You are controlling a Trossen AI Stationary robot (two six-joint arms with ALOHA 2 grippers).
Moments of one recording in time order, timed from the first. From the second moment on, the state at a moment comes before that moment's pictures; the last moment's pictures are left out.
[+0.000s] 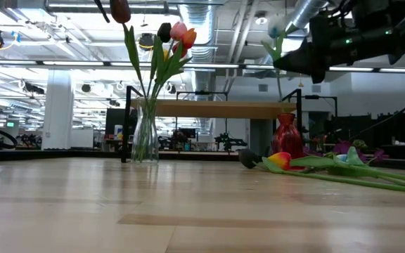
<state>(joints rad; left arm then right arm) -0.49 1.18 0.85 0.20 -0.35 0.10 -0.23 0.90 0.32 0.48 0.13 0.04</state>
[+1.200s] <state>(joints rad) -0.49 1.18 0.85 0.19 -0.35 0.10 -0.10 0.81 0.57 -0.37 0.12 0.33</state>
